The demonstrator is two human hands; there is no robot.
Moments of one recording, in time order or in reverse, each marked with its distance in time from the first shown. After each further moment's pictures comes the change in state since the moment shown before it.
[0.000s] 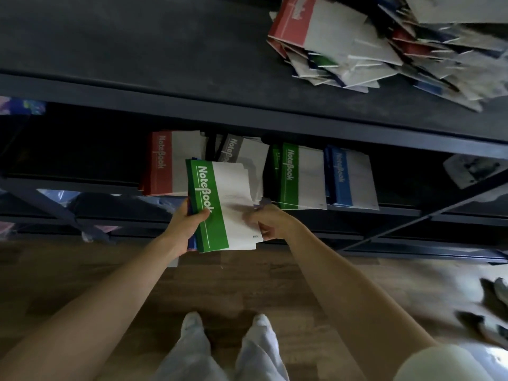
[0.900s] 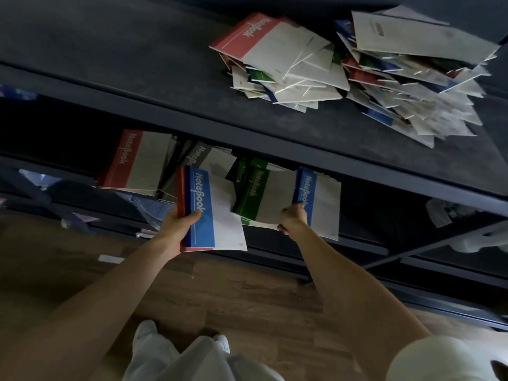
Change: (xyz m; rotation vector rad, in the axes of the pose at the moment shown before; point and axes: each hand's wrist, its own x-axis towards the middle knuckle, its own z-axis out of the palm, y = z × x) left_hand -0.002 -0.023 0.139 -0.141 0.183 0.060; right_hand 0.021 0.020 -0.184 -0.098 0.435 -0.133
